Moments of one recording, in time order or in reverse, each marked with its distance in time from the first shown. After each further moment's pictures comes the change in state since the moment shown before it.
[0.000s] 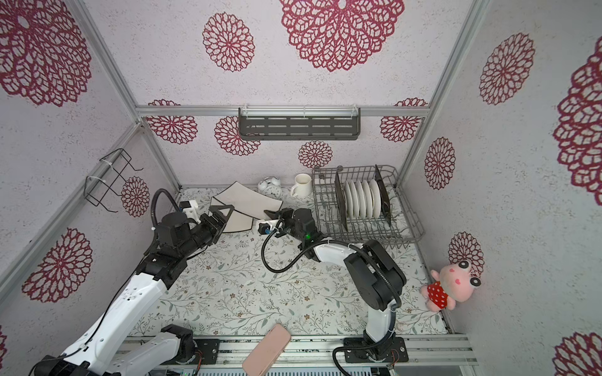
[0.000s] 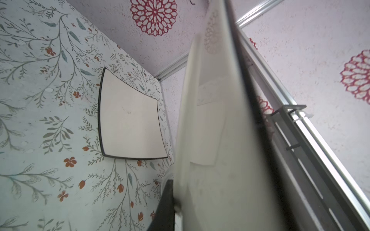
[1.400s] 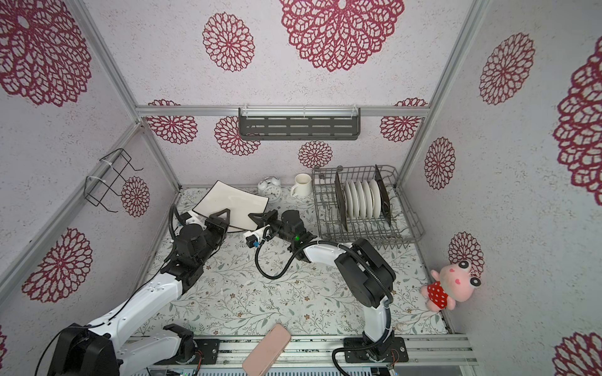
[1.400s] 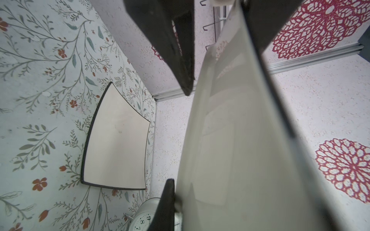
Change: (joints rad) left arm -0.071 0.092 -0.206 0.472 -0.322 -0.132; right arm 0.074 0.058 0.075 -0.001 -0.037 -0.259
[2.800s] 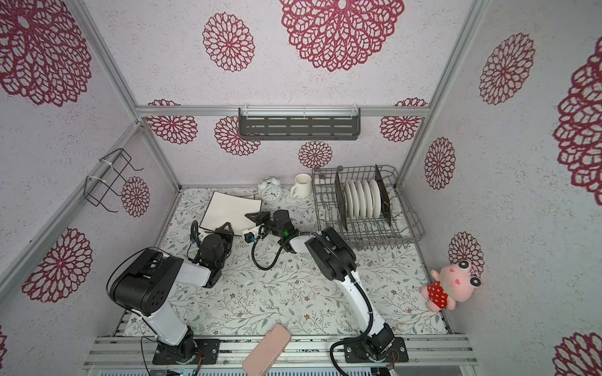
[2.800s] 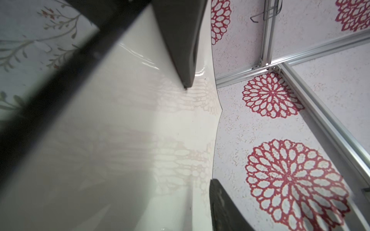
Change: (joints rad) left arm 0.043 0.630 -0.123 0.682 -0.201 -0.095; right arm -0.066 0.526 0.407 0.087 -0.111 0.070
